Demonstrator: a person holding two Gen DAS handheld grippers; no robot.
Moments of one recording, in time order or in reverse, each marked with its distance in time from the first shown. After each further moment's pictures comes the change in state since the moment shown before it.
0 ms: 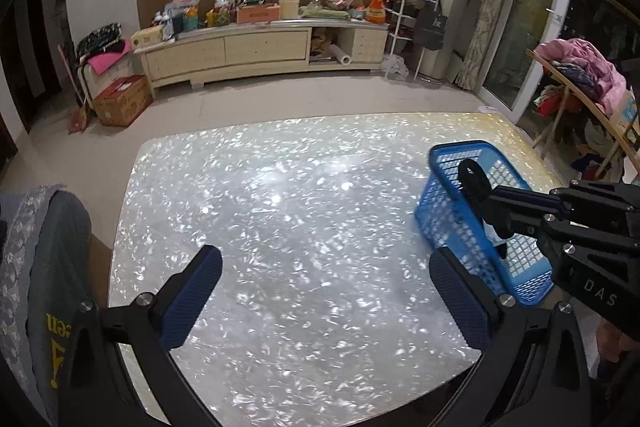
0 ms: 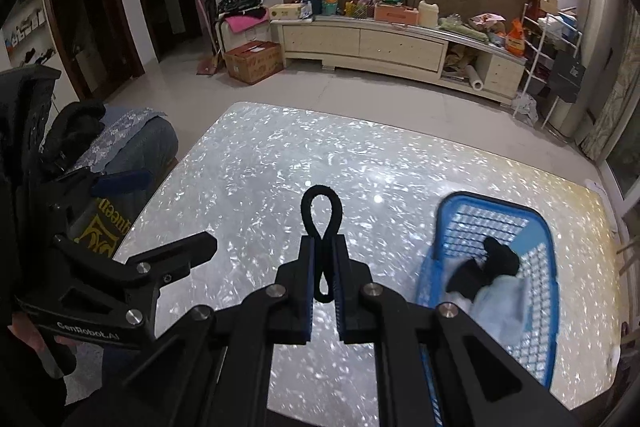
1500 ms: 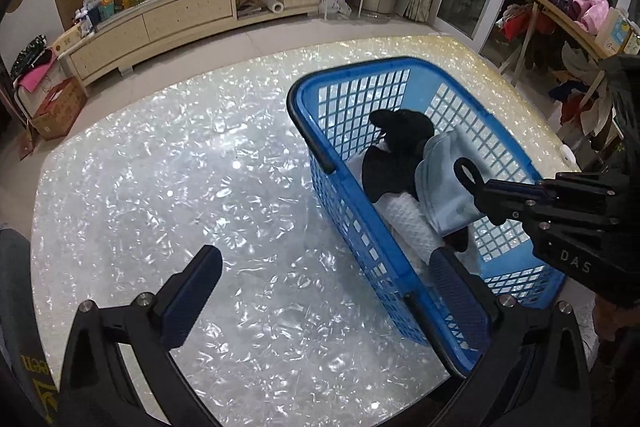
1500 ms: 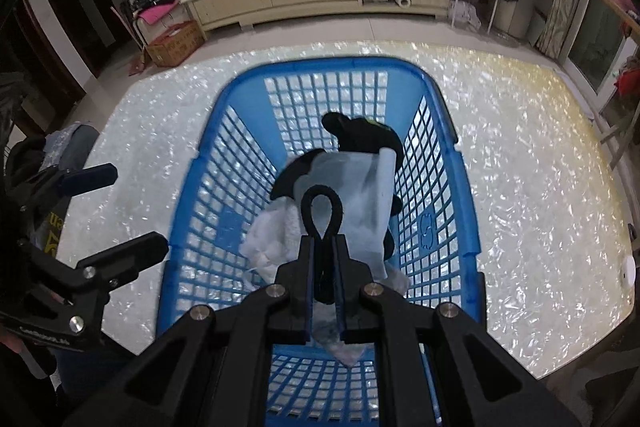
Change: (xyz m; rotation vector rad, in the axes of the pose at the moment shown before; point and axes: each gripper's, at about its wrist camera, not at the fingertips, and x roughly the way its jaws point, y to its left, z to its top) left arm 0.138 -0.135 0.005 0.159 0.209 -0.115; right arm 0.048 -0.141 -0.069 0.257 0.179 -0.083
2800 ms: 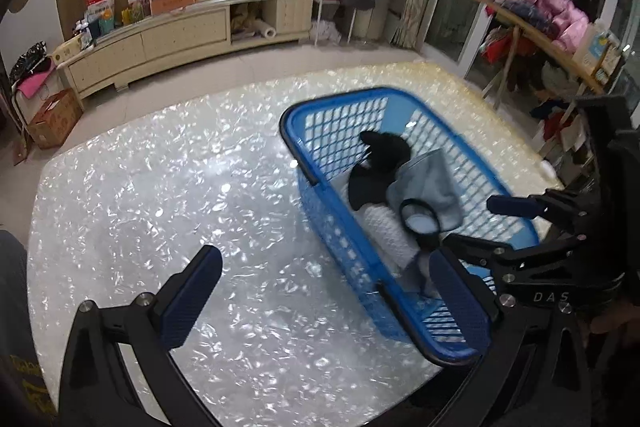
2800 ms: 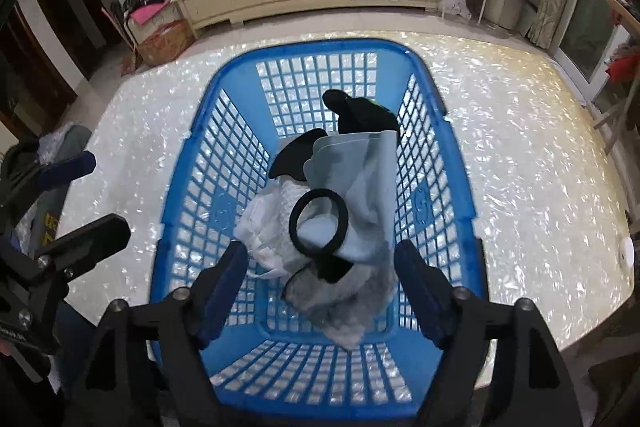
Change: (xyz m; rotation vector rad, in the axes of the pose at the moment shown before) left arm -0.042 -0.001 -0.013 -0.006 -0.124 -0.060; right arm -0.038 -0.022 -0.029 0.041 -0.006 -0.017
